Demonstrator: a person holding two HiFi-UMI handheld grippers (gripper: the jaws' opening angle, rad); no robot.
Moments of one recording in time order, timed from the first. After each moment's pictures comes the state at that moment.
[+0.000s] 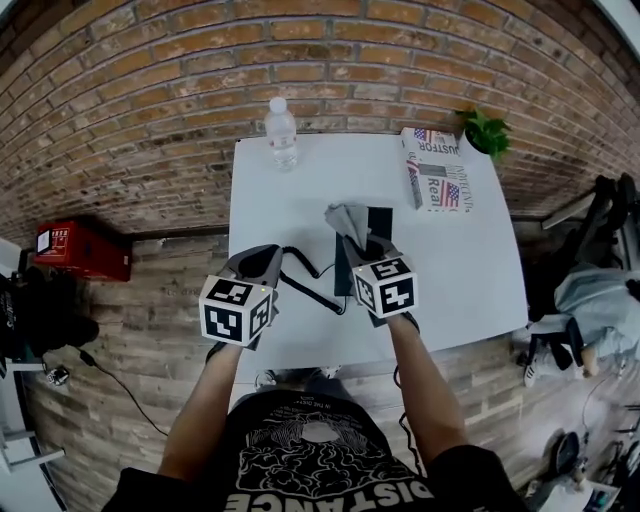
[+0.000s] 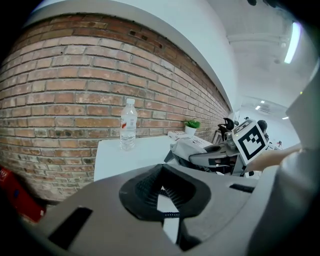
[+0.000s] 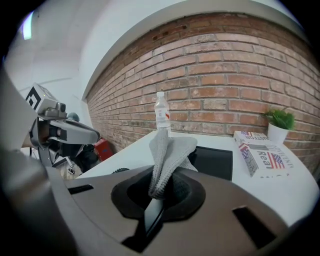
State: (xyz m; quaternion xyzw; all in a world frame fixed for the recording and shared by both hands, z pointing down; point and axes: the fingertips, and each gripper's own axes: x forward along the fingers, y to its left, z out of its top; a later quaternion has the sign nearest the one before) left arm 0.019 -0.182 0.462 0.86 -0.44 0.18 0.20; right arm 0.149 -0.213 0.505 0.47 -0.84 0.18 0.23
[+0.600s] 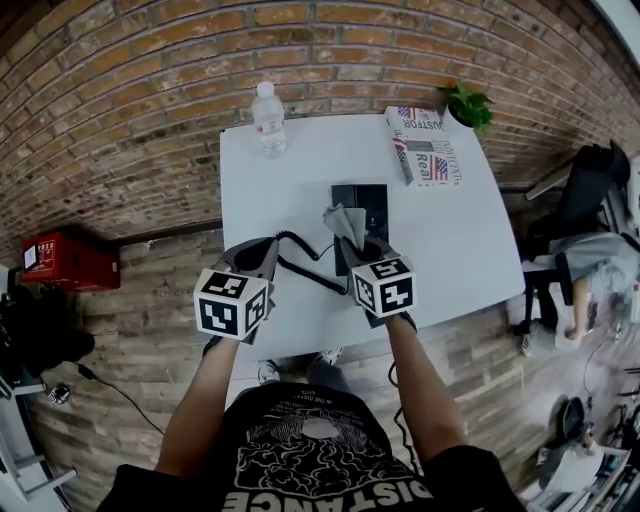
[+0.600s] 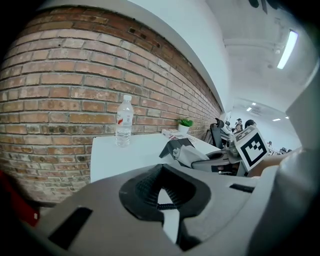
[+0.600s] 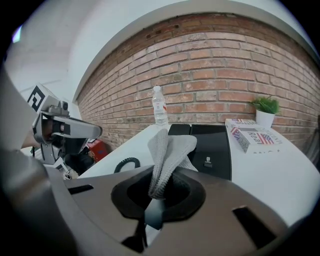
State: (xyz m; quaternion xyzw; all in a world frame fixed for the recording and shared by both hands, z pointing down) left arm 0.011 -0.169 0.470 0.88 -0.39 0.18 0.20; right arm 0.146 -0.171 0.525 0.51 -0.80 0.22 0.22
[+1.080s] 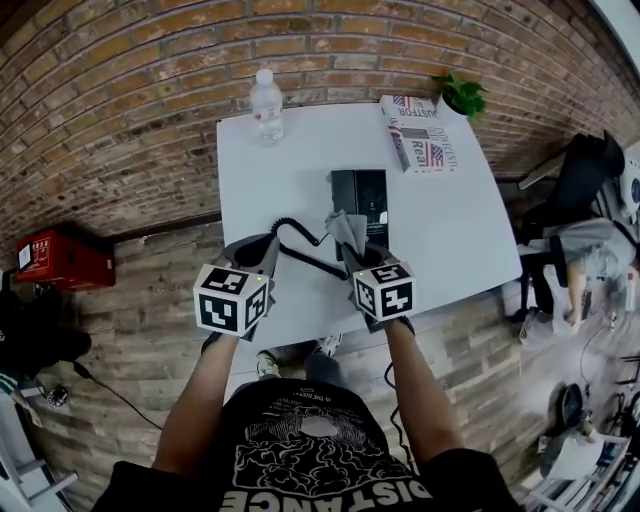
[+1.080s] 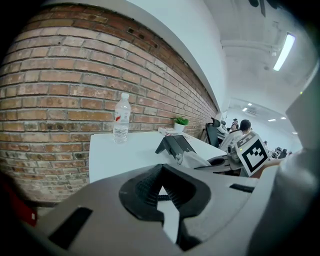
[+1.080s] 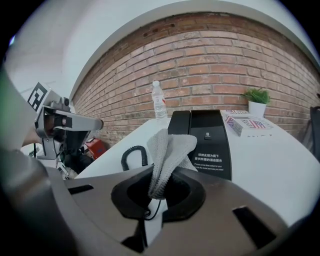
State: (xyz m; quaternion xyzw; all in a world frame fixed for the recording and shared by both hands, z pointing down) left arm 0.005 -0.148 0.475 0.89 -0.37 0.18 0.21; right arm 0.142 -0.130 0.542 0.53 -0.78 0.24 0.23
